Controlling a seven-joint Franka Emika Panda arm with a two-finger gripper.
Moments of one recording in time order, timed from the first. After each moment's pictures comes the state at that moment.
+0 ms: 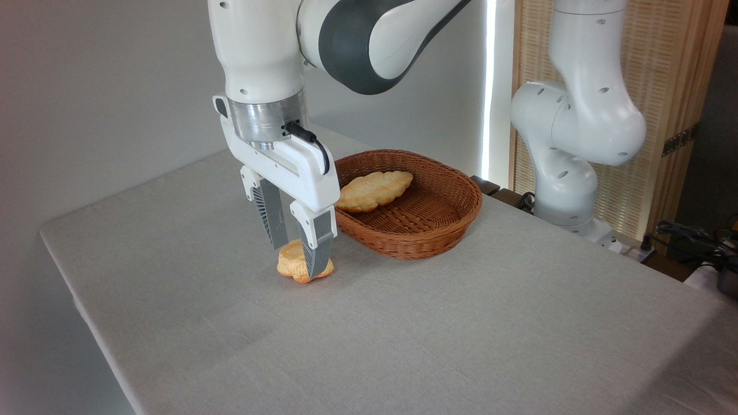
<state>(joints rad) -0.10 -0.04 0.01 -1.92 -0.08 1.92 0.69</state>
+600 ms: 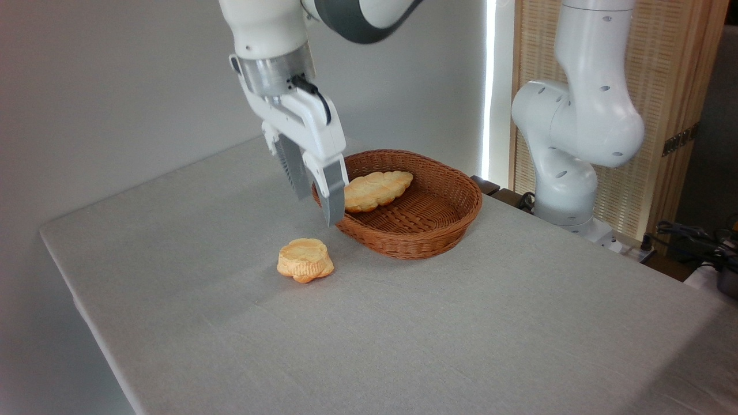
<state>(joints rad) -0.19 -0.15 -0.01 -1.94 -0.08 1.71 0.69</state>
